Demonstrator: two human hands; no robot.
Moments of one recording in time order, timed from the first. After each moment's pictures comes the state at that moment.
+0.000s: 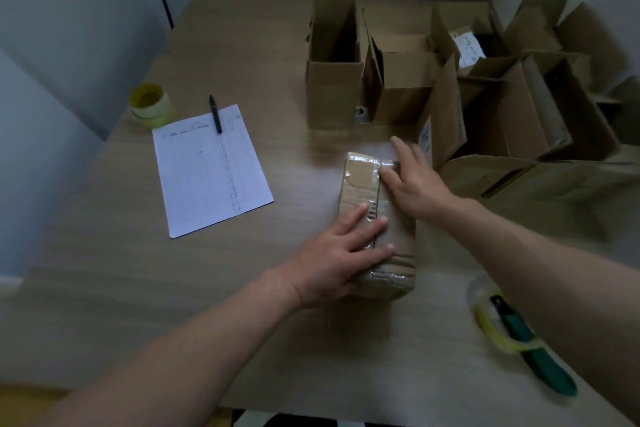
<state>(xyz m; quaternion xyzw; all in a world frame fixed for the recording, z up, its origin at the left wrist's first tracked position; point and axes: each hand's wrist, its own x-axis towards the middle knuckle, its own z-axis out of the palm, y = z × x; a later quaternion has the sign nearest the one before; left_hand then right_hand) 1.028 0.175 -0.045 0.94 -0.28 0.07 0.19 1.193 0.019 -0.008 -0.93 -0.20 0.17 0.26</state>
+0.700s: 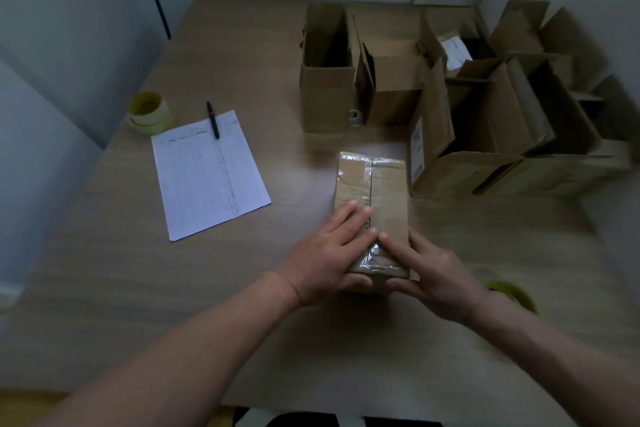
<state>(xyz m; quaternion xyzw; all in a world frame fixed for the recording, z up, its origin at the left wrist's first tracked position) 1.024 0.169 -0.046 0.95 -0.24 0.11 0.17 1.092 -0.072 -0.043 -0.86 -0.46 0.05 0.23</state>
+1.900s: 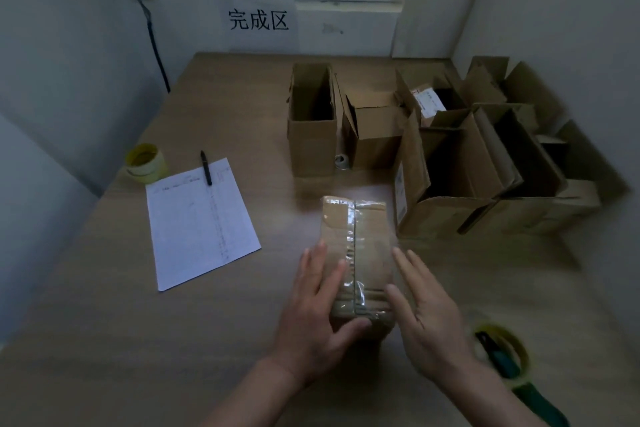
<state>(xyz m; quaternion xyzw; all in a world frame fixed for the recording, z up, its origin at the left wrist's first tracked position) 0.994 0.138 -0.033 0.95 0.00 0.12 0.31 1.058 -0.054 0.007 -0.92 -0.19 0.08 0.35</state>
